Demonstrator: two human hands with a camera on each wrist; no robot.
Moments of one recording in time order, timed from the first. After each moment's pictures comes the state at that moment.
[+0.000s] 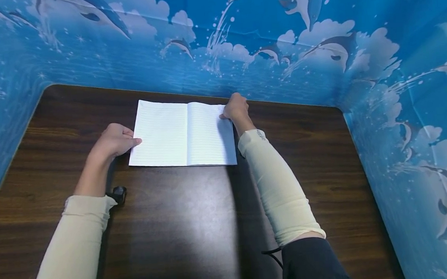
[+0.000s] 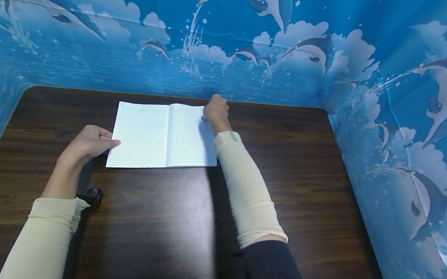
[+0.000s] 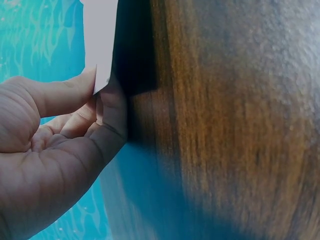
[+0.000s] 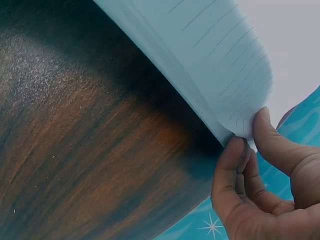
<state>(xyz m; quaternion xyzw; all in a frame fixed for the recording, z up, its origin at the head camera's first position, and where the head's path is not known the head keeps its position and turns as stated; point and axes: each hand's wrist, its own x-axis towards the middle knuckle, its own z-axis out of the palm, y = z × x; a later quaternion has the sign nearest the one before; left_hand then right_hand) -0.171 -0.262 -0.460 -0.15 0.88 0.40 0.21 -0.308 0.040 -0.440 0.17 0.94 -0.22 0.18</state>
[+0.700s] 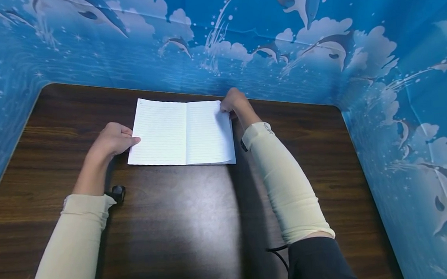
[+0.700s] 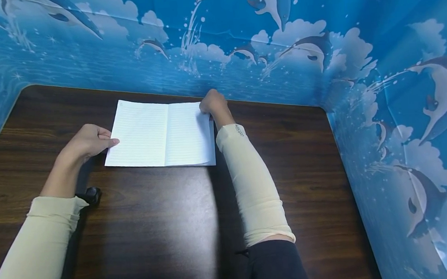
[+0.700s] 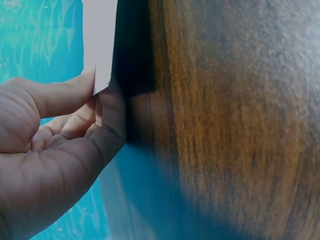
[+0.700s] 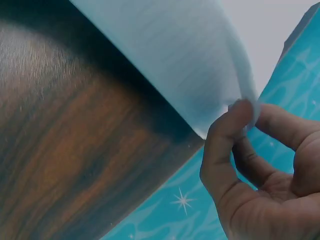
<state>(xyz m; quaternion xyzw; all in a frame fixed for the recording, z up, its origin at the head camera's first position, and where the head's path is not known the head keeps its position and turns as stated) -0.171 -0.262 -0.462 -0.16 0.88 0.40 0.22 -0.316 0.045 -0.407 0.11 0.93 -0.21 0.30</state>
